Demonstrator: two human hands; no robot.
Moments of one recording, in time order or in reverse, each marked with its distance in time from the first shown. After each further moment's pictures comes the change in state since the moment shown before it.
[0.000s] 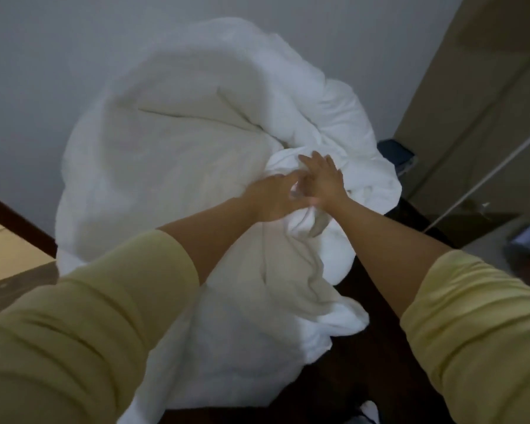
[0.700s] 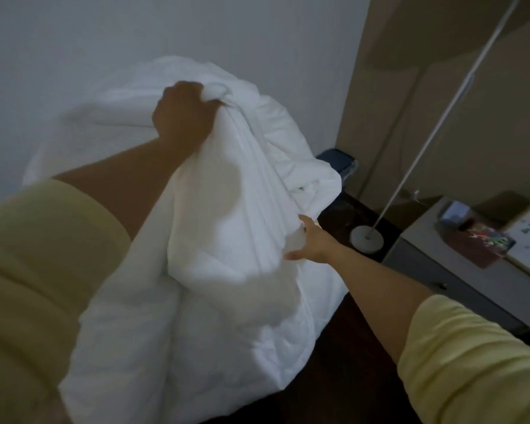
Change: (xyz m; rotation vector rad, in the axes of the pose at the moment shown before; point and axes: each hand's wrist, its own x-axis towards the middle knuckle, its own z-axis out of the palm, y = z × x) left_hand -0.021 0.057 -0.119 -0.032 0.735 -0.194; right_hand -0.134 0.045 0.004 0.372 -0.222 0.315
